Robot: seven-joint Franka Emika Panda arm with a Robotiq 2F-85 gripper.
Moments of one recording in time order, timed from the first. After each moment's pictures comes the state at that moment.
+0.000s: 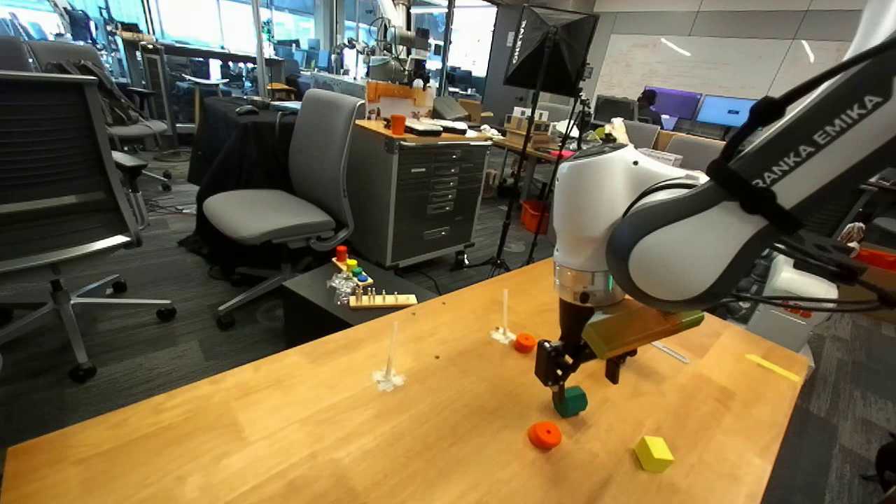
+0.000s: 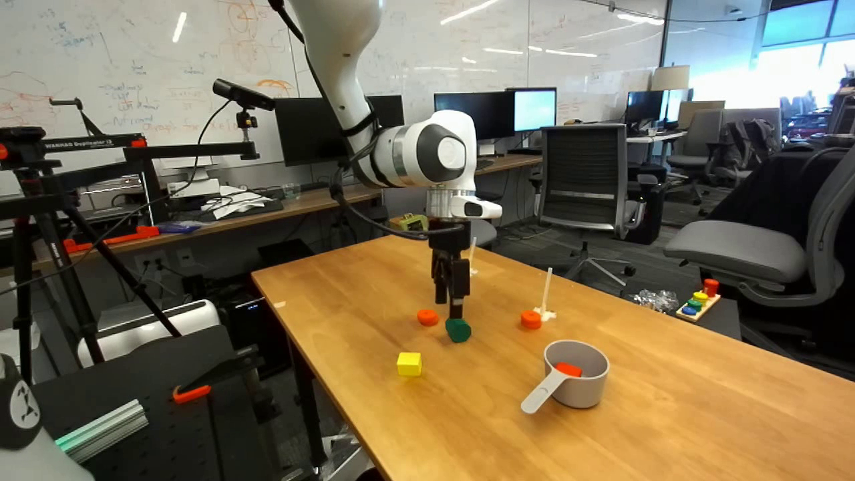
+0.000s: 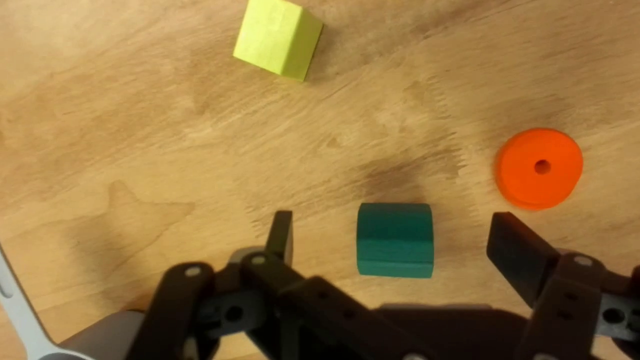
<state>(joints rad) 0.29 0.65 -0.06 -1.96 -0.13 2.39 0.68</state>
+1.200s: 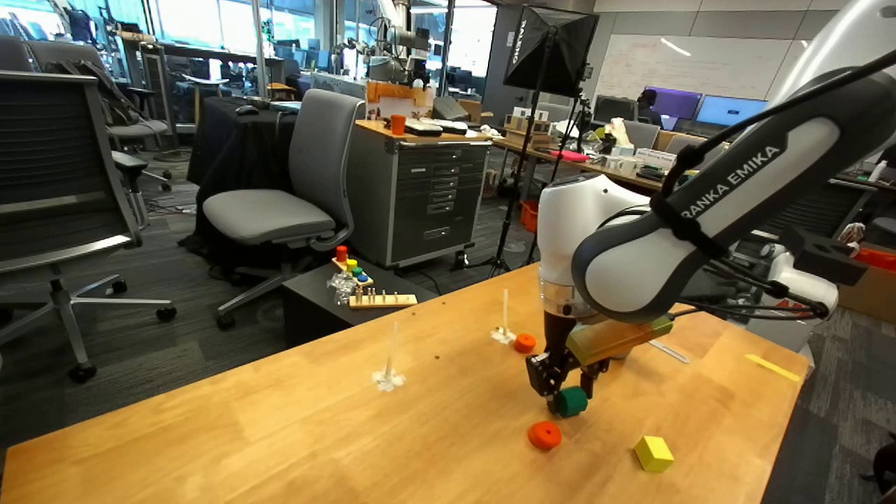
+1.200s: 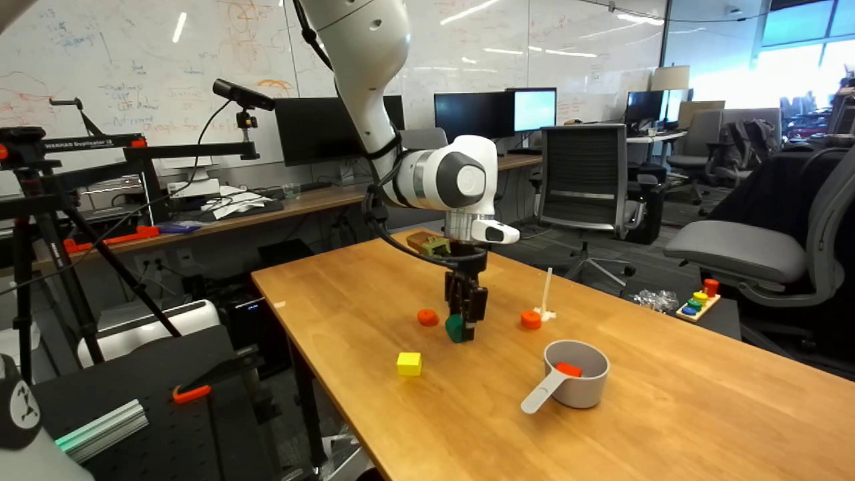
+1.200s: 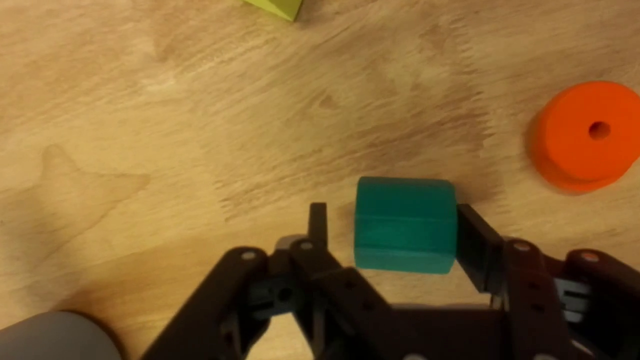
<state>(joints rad) 0.25 0.79 -0.06 -1.83 -0.07 2.38 0.55</state>
